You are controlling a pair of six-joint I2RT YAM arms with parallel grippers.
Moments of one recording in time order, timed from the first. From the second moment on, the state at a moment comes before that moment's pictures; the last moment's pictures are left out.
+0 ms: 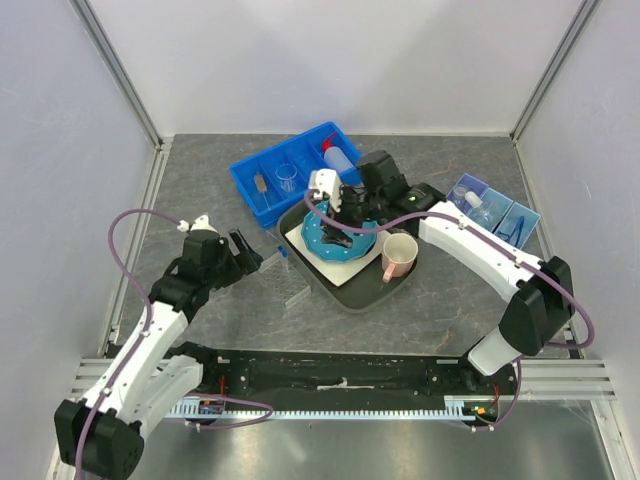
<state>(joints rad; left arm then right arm) -0.28 0.76 0.61 -0.51 -0.05 -0.66 0.72 1.59 1.44 -0.52 -0.50 -0.53</state>
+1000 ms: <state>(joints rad) -0.28 1.48 0.89 -0.64 -0.24 -0.95 0.39 1.43 1.08 -0.42 -0.85 -0.49</state>
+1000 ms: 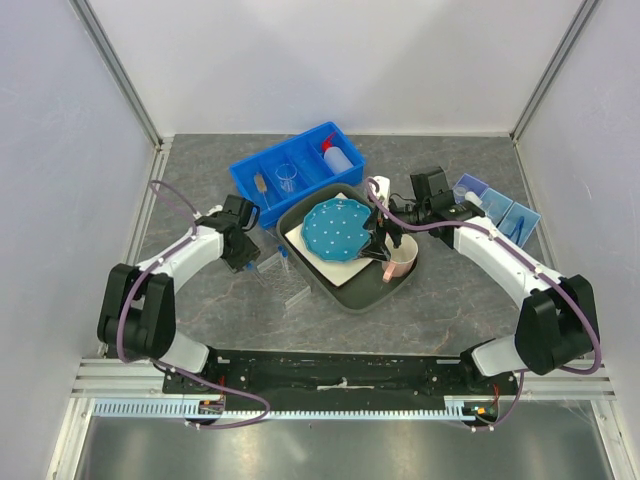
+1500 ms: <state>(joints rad) -0.28 1.61 0.91 -0.62 -0.24 -0.95 0.38 1.43 1.07 -0.41 -0.88 -0.50</state>
